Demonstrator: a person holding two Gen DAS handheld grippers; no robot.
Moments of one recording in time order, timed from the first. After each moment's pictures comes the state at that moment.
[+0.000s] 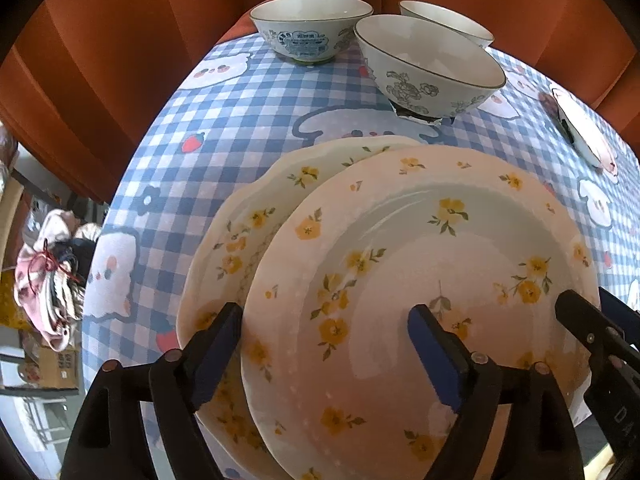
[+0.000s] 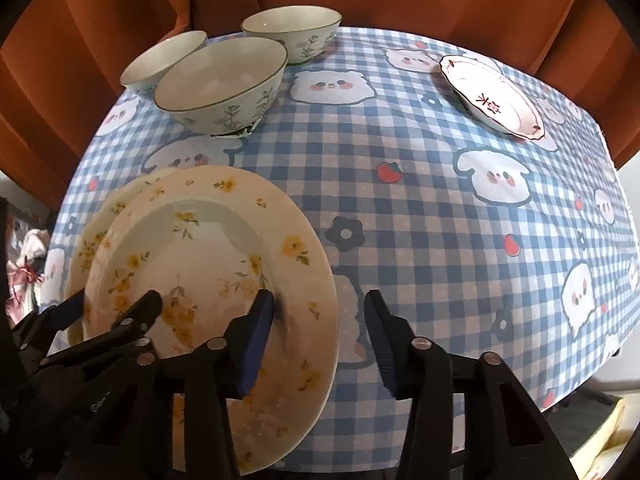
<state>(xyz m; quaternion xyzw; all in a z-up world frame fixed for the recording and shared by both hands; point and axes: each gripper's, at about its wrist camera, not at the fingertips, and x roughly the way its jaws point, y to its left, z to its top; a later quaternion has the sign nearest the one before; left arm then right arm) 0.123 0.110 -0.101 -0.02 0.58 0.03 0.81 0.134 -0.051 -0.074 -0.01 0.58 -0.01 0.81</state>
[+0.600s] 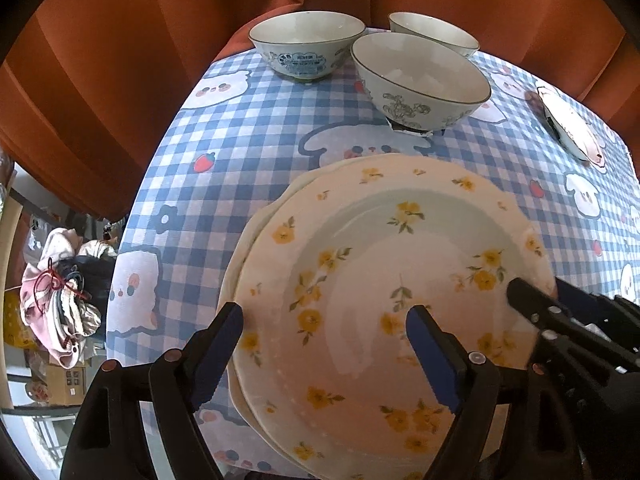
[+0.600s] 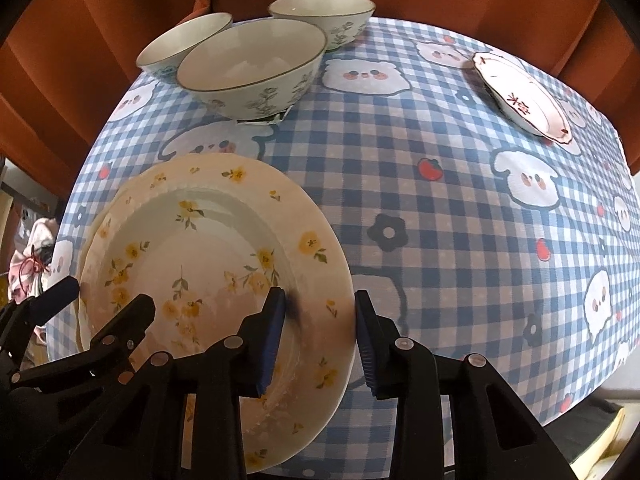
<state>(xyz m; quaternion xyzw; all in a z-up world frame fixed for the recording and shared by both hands) 0.118 0.123 -0.082 0.00 0.57 0.01 0.82 0.144 -0.027 -0.089 -0.01 0.60 0.01 0.80</state>
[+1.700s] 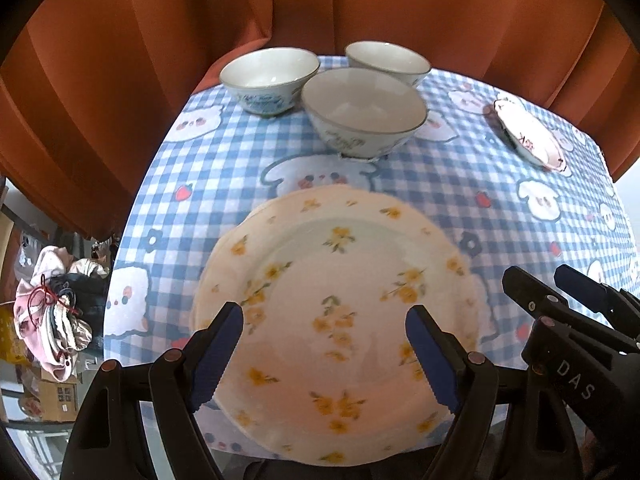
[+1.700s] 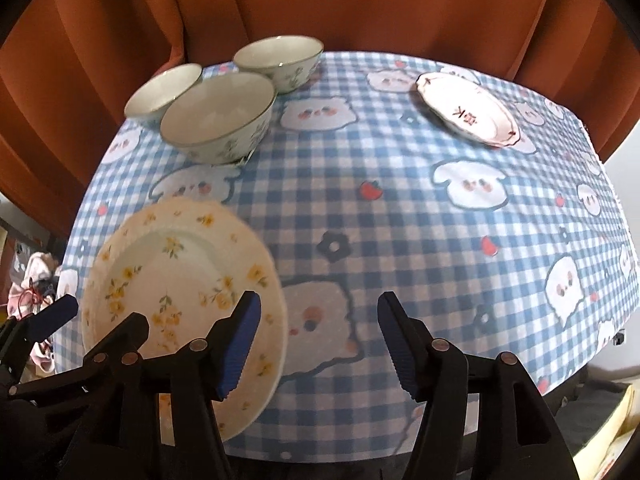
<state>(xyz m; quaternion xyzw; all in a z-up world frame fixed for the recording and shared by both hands) 0.105 0.090 -0.043 -0.01 0.54 -0.02 0.84 0.122 -0.062 -0.044 0.01 0.55 -0.03 0.84</state>
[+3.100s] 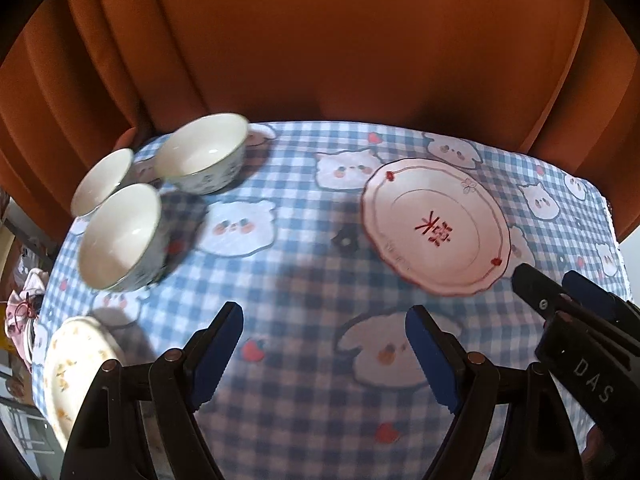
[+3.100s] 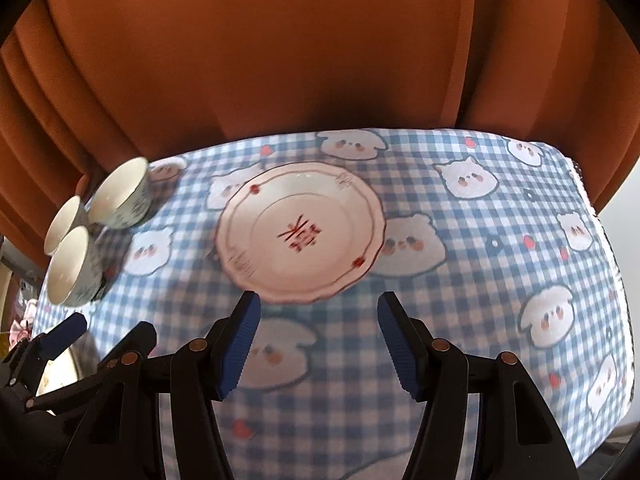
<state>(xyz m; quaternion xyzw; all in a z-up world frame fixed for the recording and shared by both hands) 0.239 -0.175 -0.031 -0.01 0.50 0.02 0.87 0.249 -0.340 -0.019 0.03 0.49 0.00 0.87</state>
